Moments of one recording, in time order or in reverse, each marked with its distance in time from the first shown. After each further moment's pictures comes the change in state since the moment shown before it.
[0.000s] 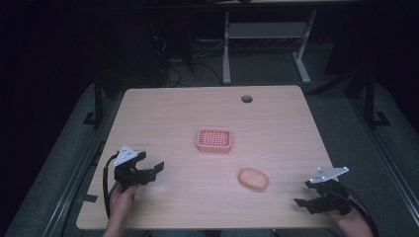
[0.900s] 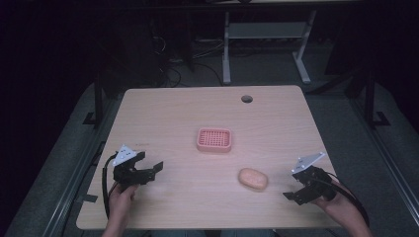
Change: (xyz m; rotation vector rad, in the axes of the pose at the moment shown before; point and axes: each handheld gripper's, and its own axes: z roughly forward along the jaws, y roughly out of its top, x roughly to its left) left arm 0.001 0.000 -0.001 0.000 0.003 -0.001; right arm 0.008 0.053 0.008 0.109 0.046 -0.119
